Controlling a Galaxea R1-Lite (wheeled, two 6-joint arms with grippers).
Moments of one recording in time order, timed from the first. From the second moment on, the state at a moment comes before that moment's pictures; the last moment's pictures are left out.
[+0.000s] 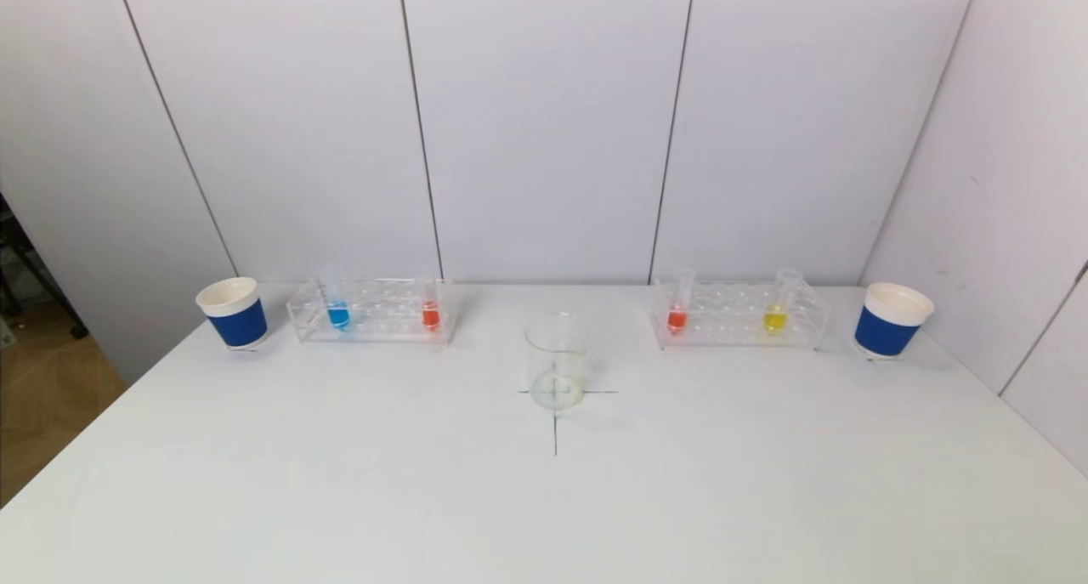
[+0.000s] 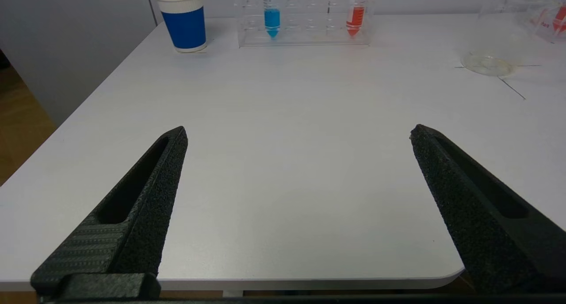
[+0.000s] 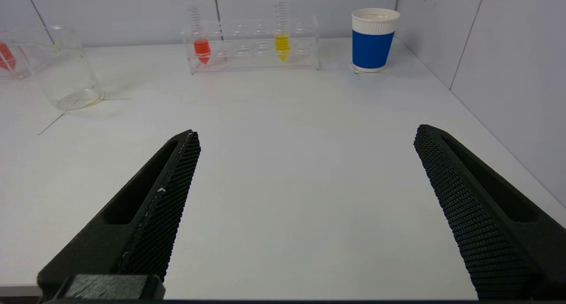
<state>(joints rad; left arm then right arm) -0.01 0.00 0.00 0.00 0.00 -0.01 0.00 0.00 0.00 -0.01 -0.02 0.05</state>
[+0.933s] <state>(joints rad) -0.01 0.00 0.00 0.00 0.00 -0.01 0.00 0.22 -0.35 0.08 0.03 0.04</state>
